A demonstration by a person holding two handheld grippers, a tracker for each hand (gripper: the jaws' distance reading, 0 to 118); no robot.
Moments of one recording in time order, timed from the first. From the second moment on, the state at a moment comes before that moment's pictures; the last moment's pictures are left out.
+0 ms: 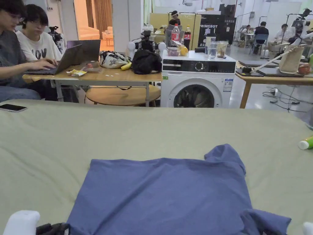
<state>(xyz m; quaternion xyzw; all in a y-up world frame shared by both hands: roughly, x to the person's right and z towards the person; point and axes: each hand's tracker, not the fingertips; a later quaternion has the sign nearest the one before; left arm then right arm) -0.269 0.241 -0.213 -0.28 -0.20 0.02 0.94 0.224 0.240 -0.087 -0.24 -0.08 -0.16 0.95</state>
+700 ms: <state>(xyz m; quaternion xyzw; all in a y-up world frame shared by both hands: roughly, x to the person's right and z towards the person) -0.207 0.224 -0.392 -0.32 -0.17 0.07 0.93 0.283 0.209 -0.270 -0.28 -0.11 -0.14 0.94</state>
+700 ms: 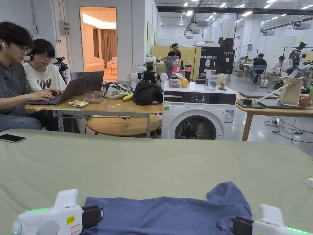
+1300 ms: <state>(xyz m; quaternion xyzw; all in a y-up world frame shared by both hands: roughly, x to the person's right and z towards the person) -0.208 0.259 -0.315 -0.28 -0.19 0.07 0.94 0.216 0.236 -0.211 -0.25 -0.05 -0.02 0.97</state>
